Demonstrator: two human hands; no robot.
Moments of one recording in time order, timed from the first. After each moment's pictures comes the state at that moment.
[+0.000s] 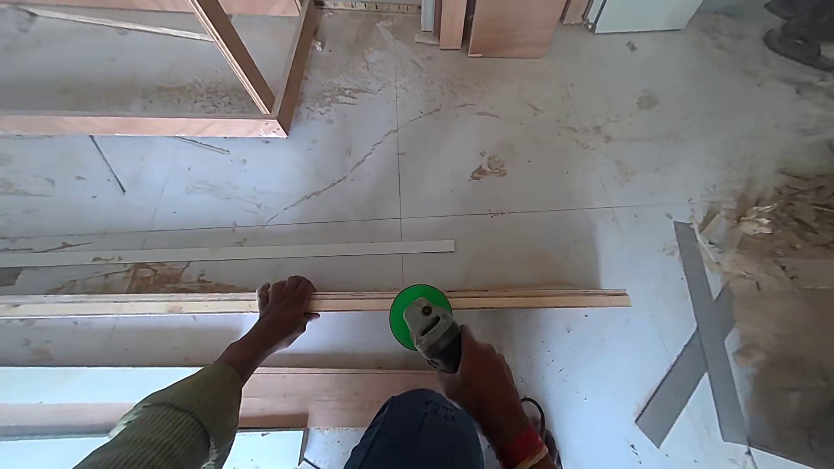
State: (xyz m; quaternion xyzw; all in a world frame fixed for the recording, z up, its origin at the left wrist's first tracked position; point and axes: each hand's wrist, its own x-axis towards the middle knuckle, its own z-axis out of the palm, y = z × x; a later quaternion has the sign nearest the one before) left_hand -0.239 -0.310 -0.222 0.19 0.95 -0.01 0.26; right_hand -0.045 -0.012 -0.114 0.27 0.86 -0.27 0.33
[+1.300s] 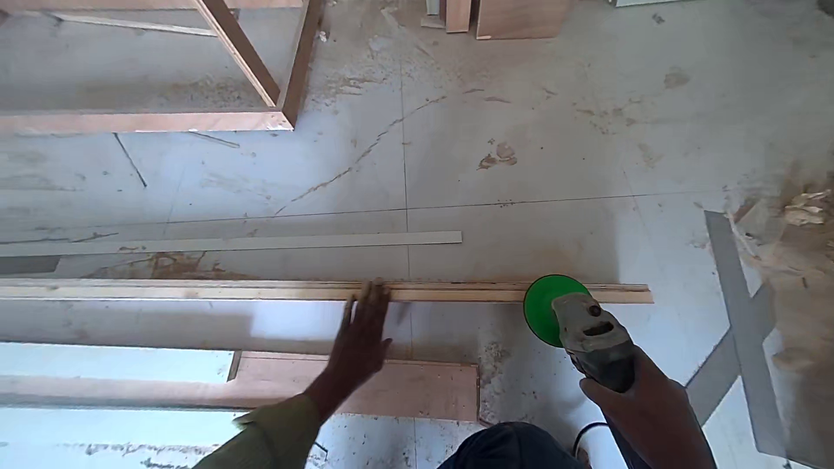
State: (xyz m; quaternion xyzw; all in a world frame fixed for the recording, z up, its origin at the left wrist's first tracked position) left_hand -0.123 -0.235 -0.255 0.35 0.93 0.08 0.08; right_hand 0.068 0.127 -0.111 0.41 0.88 -0.23 0.07
